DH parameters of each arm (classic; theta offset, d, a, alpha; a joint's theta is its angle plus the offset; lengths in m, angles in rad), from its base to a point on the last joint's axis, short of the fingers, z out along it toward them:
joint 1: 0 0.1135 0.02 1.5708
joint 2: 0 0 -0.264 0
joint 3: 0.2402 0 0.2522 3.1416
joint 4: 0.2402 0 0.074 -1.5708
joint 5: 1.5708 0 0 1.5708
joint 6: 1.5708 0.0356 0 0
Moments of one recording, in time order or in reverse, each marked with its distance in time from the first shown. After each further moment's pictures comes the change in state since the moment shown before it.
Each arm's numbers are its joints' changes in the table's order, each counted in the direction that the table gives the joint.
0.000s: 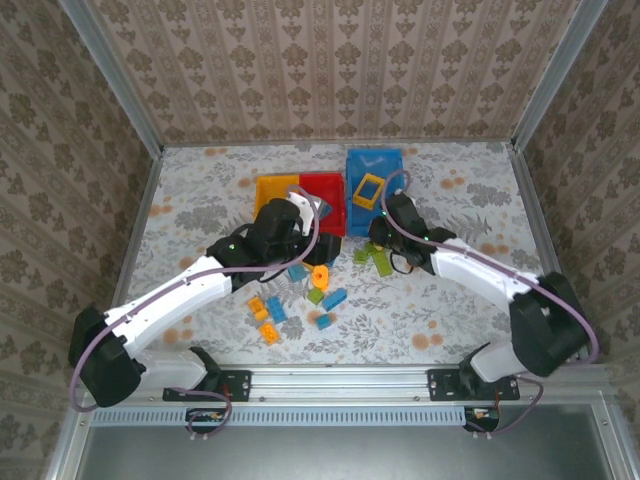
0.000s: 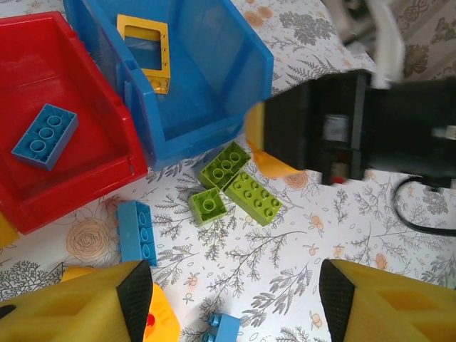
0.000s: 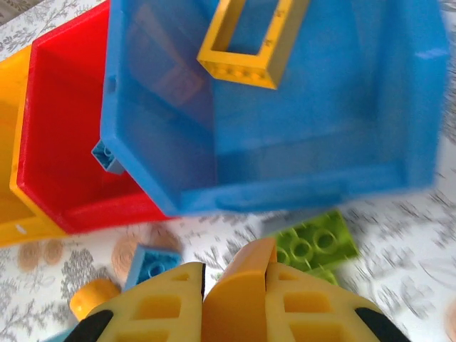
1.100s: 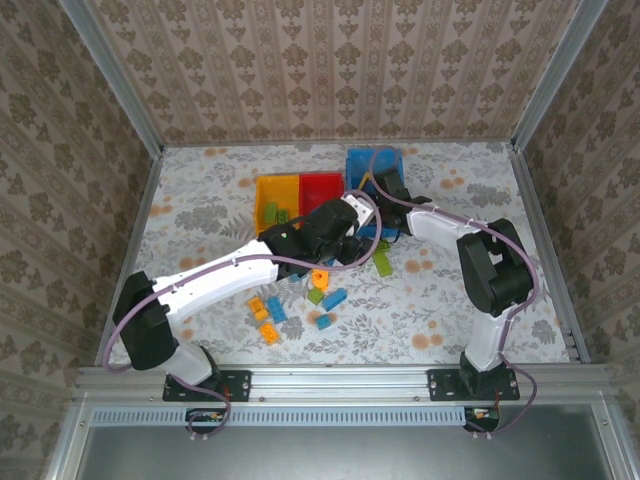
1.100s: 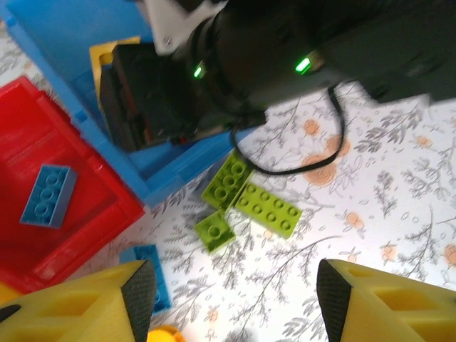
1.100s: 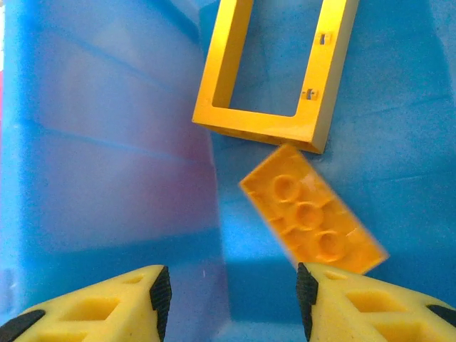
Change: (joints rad) left arm -0.183 -0.272 0.272 0.132 -0.257 0.177; right arm -0.119 -0.360 0.283 -0.025 -0.151 -0.005
